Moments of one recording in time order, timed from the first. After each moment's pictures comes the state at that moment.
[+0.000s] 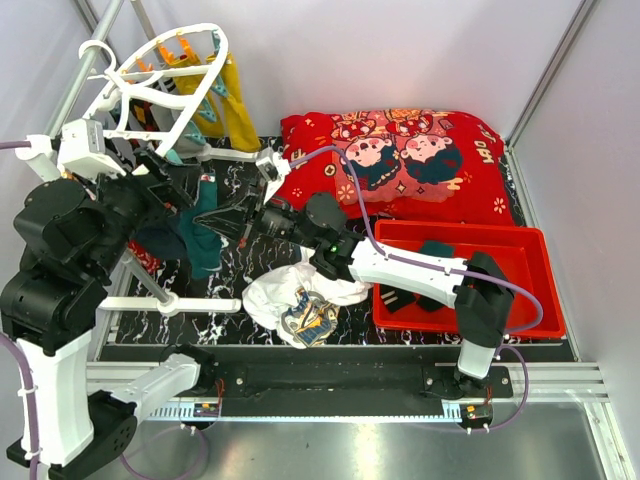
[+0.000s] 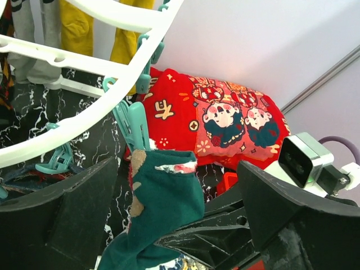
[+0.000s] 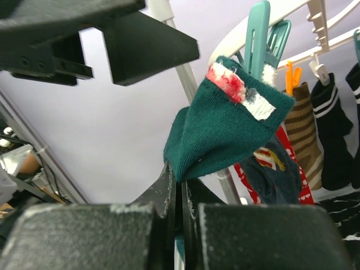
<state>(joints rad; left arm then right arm) -0.35 0.96 1.85 -1.00 -0.16 -0.44 1.10 1.80 1.49 0.77 -0.31 0.56</state>
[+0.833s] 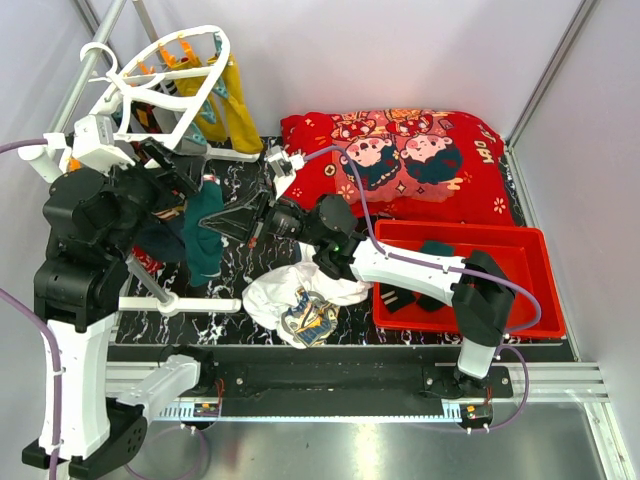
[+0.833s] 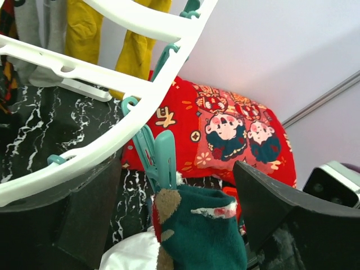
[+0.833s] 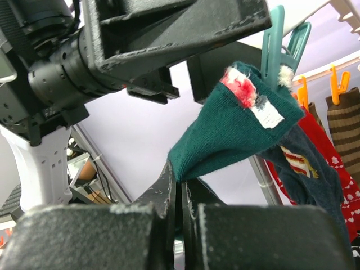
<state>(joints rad) -0.23 0.95 1.68 -0.84 -0.07 -0.50 1.07 1.79 1.43 0.95 -0.40 0.78</state>
